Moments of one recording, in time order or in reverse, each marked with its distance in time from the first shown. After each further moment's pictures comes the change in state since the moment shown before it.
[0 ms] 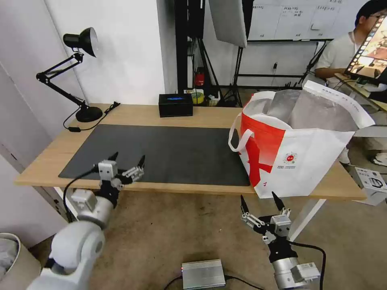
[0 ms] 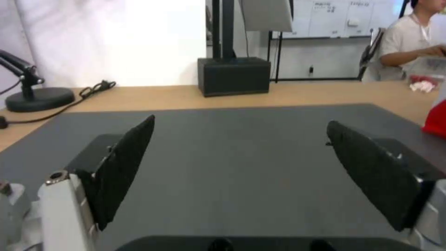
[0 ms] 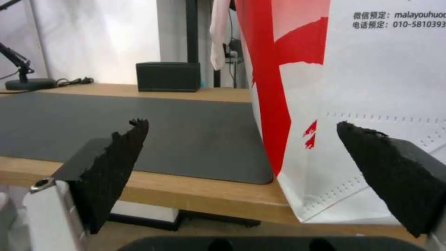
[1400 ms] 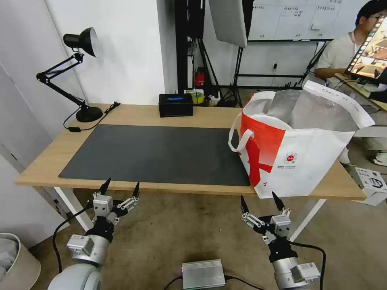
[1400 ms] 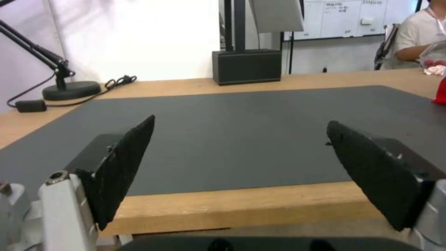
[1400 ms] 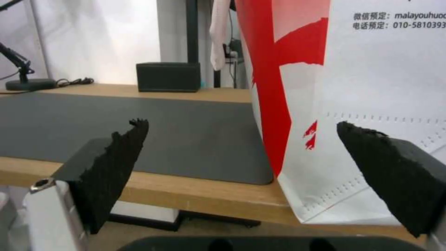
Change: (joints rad) left arm 0.180 -0.146 -0.073 0.035 0.137 -0.232 0.104; right arm 0.000 0.000 0.000 0.000 0.000 0.000 0.000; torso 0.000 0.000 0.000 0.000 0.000
